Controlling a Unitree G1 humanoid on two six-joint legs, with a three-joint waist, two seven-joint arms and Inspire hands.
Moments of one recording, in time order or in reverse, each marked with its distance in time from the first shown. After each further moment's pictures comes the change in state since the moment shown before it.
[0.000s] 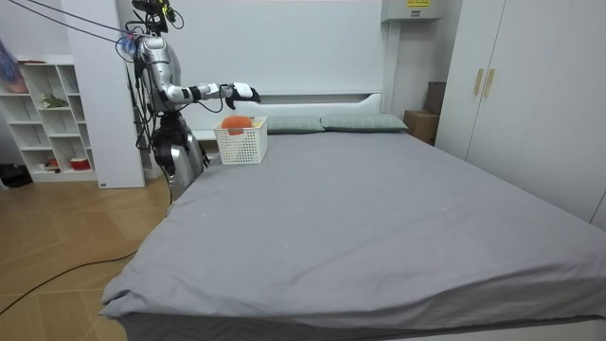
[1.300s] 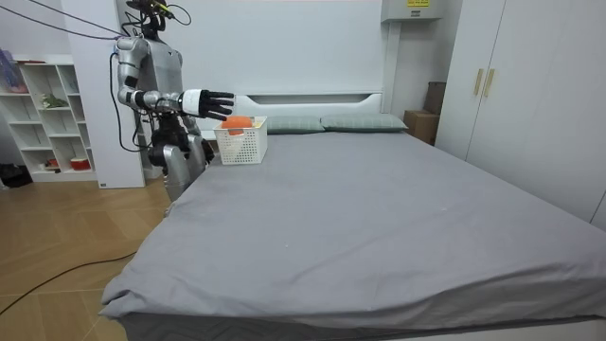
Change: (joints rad) left arm 0.127 -0.009 0.110 0.029 -0.042 0.018 0.079; right arm 0.261 -0.034 -0.674 0.147 0.447 -0.058 -0.374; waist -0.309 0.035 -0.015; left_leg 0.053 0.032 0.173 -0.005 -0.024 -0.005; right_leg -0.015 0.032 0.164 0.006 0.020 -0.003
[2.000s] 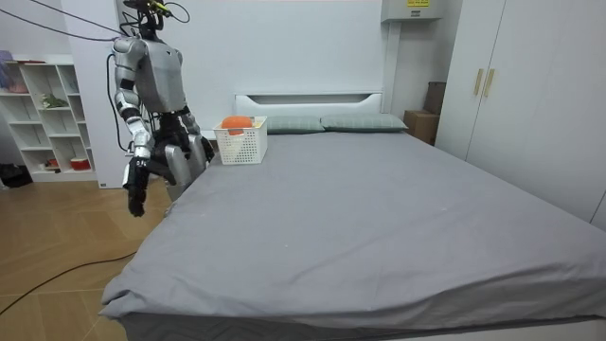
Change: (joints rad) left arm 0.064 0.000 -0.026 -0.027 -0.010 -0.002 0.032; right arm 0.084 0.061 -0.124 0.798 0.788 -0.102 -0.250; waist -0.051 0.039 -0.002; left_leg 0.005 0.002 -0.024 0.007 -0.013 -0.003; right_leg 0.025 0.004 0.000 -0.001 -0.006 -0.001
